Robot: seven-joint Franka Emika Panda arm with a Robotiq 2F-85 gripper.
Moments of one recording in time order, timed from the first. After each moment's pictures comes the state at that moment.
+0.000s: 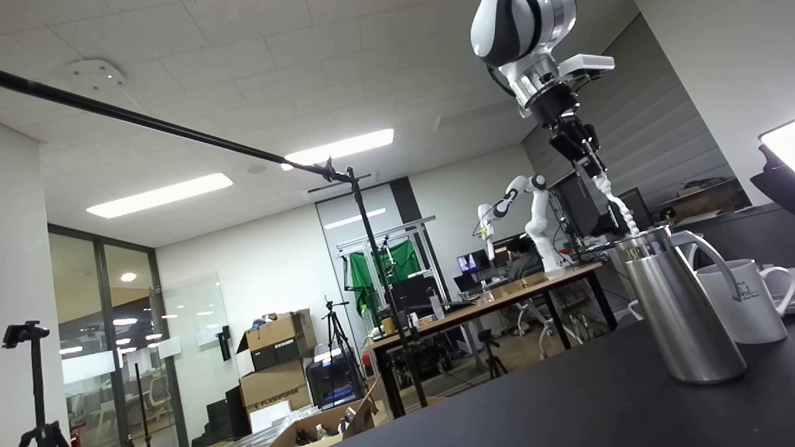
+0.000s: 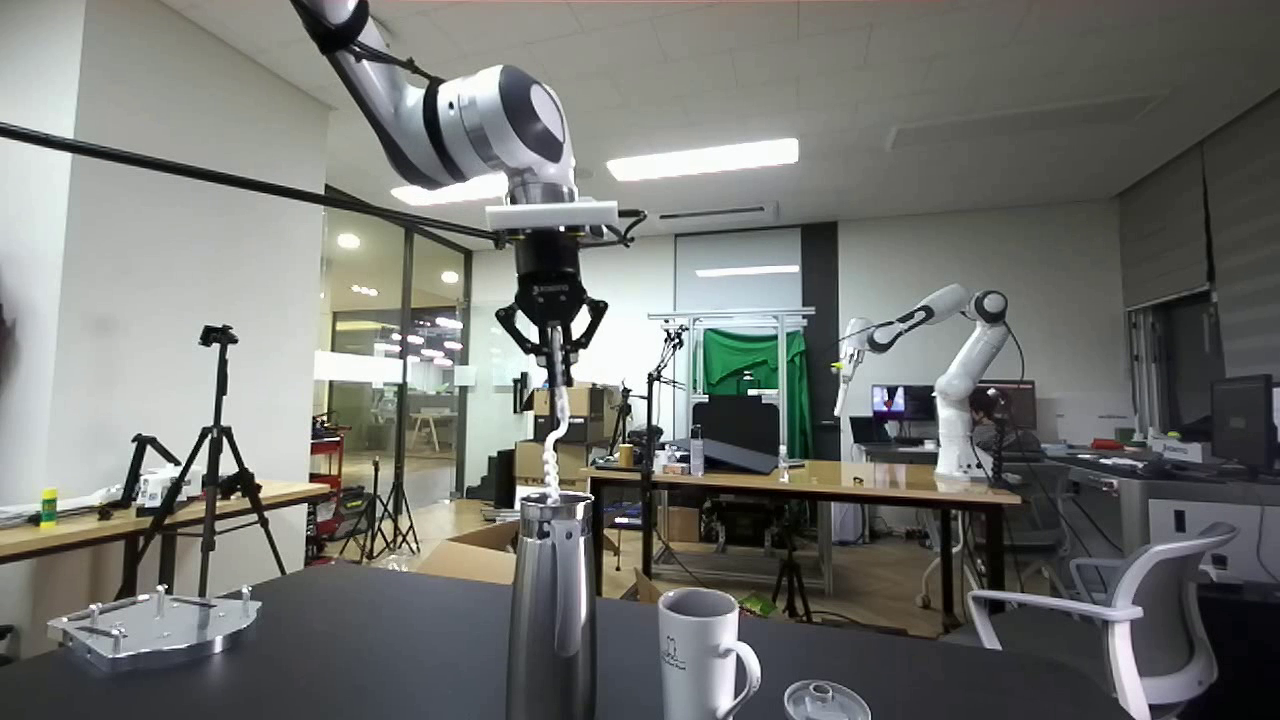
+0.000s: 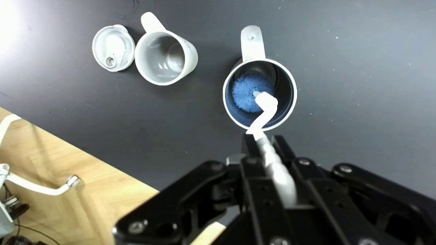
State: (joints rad) arm 0.01 0.15 0.06 -1.84 -0.16 2.01 -0.45
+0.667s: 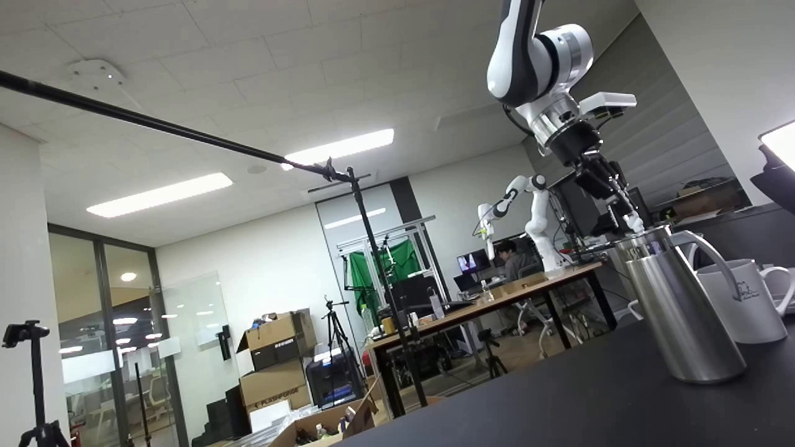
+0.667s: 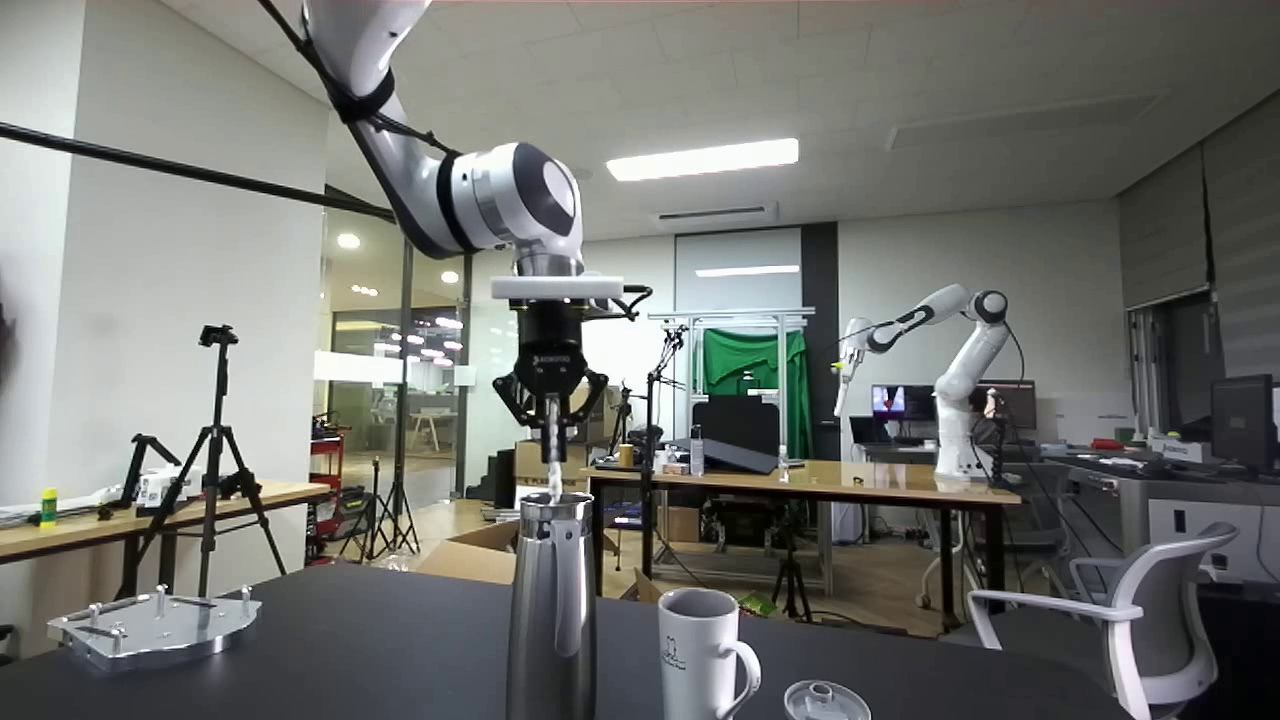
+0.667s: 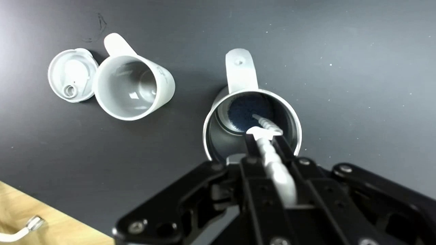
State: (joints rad) arm 0.01 0.27 0.05 -1.88 -0.16 2.03 -0.45
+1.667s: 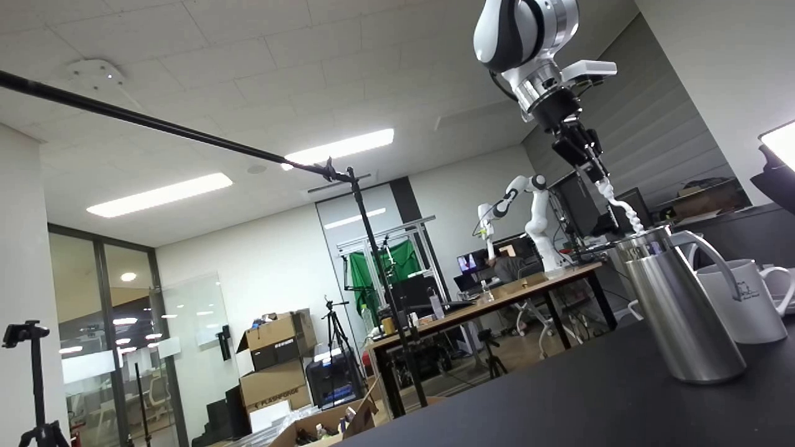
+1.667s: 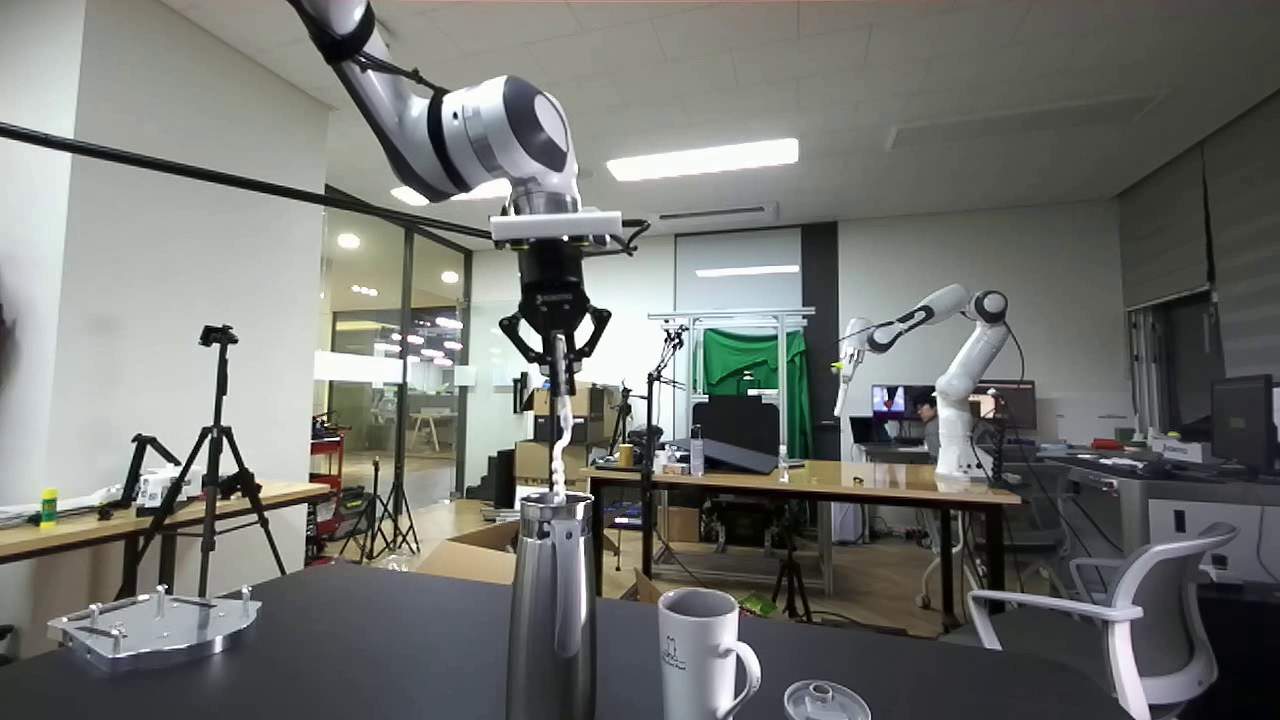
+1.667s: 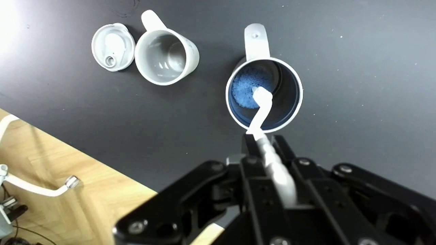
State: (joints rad) arm 0.01 0.17 0.05 -1.84 -0.16 2.03 -0.46
